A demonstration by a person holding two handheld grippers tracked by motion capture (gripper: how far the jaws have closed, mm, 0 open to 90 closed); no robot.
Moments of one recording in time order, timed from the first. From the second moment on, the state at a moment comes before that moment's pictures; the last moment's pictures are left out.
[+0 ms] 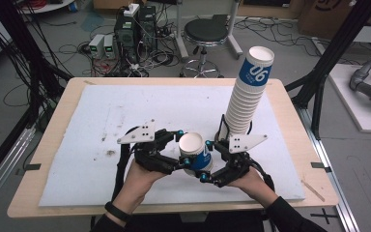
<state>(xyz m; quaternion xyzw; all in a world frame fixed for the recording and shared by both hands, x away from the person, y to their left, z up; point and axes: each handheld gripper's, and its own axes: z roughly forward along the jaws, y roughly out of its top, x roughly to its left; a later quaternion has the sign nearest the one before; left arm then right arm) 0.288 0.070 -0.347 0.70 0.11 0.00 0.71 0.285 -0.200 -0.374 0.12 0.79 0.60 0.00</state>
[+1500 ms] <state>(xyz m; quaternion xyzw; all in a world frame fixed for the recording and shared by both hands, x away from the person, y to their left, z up) 0.281 0.071 -0.324 0.84 0.10 0.03 0.54 0.284 -0.197 -0.373 0.09 0.86 0.50 0.03</state>
